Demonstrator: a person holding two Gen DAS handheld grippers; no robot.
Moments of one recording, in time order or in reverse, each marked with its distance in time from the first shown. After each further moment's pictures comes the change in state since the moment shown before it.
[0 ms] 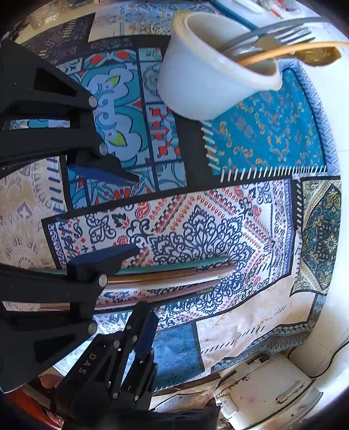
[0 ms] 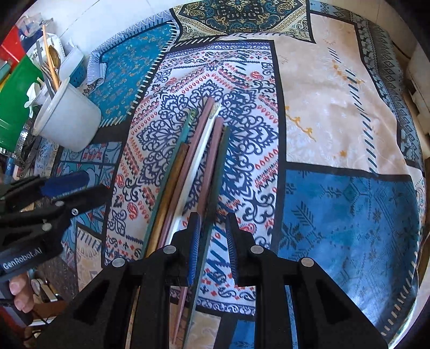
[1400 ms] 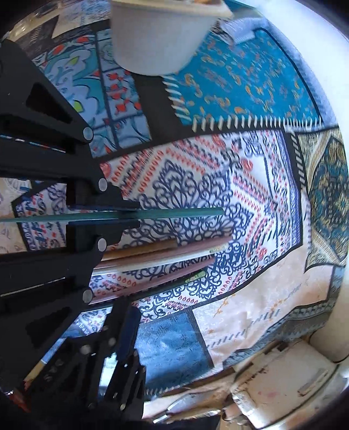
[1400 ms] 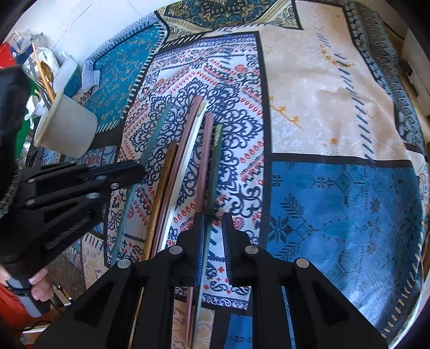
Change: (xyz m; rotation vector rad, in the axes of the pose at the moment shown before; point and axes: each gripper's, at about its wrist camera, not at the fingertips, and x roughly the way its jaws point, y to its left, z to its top) left arm 0.036 -0.029 0.034 0.101 0.029 -0.031; right arm -0.001 -0.018 0.002 0.060 0.041 0.051
